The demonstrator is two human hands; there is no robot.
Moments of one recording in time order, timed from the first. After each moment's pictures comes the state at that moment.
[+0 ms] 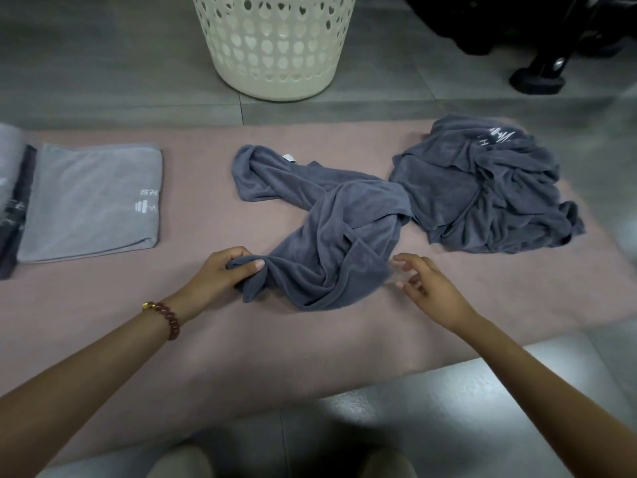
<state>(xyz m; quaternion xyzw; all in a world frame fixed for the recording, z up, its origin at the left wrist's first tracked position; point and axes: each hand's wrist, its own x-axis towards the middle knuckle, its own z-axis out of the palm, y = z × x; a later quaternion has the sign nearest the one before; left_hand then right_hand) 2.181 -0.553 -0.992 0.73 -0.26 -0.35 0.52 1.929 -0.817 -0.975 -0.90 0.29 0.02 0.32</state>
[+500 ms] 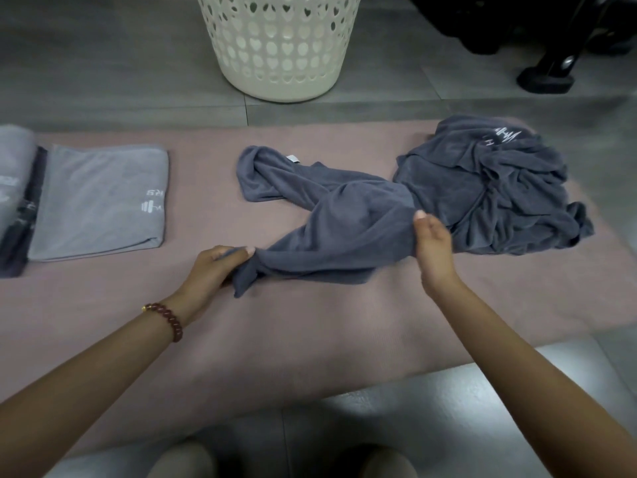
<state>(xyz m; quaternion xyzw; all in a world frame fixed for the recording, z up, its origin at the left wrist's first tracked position) 2.177 -0.551 -0.984 0.68 -0.09 -0.35 0.64 1.998 -0.811 -0.949 -0.64 0.42 -0.28 0.58</state>
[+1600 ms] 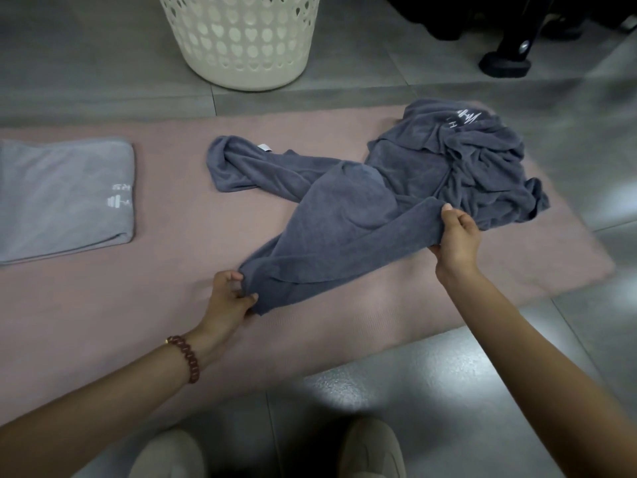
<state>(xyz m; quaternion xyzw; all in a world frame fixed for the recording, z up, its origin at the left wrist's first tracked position) 2.096 -0.558 -1.006 0.73 -0.02 -0.36 0.58 1.942 -0.833 -0.929 -0.47 0.53 -0.39 0.59</state>
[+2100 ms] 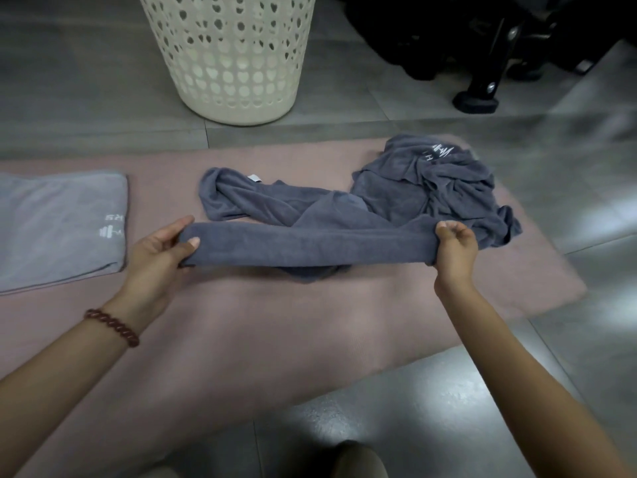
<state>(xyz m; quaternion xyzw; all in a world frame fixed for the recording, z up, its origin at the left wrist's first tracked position) 2.183 -0.562 -0.934 0.65 -0.06 -0.26 0.71 1.935 -0.850 -0.907 -0.52 0.54 -0.42 0.51</state>
